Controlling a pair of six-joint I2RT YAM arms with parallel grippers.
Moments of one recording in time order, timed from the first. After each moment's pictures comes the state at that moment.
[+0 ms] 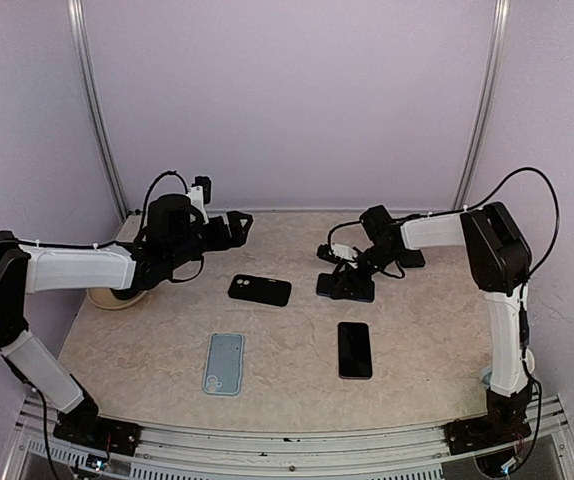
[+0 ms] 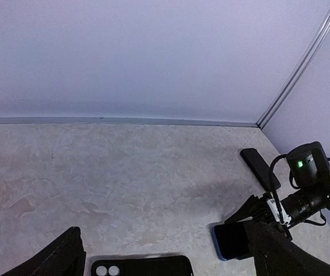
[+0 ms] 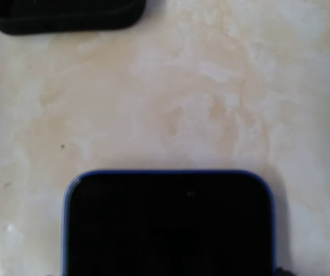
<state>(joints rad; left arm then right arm) -0.62 1.57 0.94 0.42 -0.12 -0.40 0.44 2.21 1.55 -0.43 -0.56 -0.85</state>
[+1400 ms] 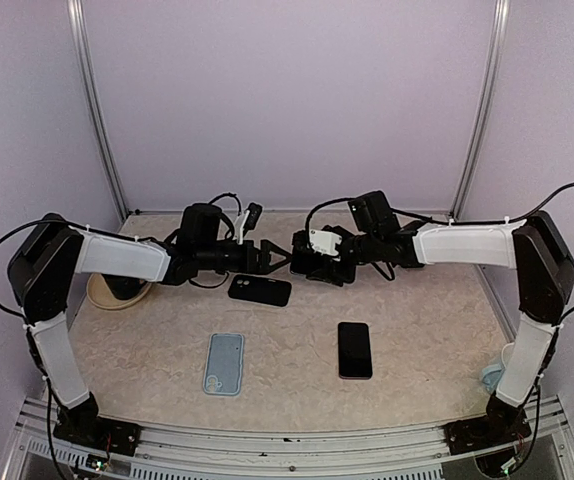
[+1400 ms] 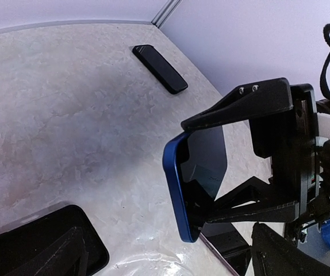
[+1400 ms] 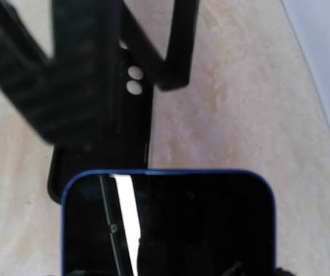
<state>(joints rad) -0.61 1.85 1.10 0.36 0.51 -0.43 0.67 1.83 1.28 -0.08 -0.31 -0.84</state>
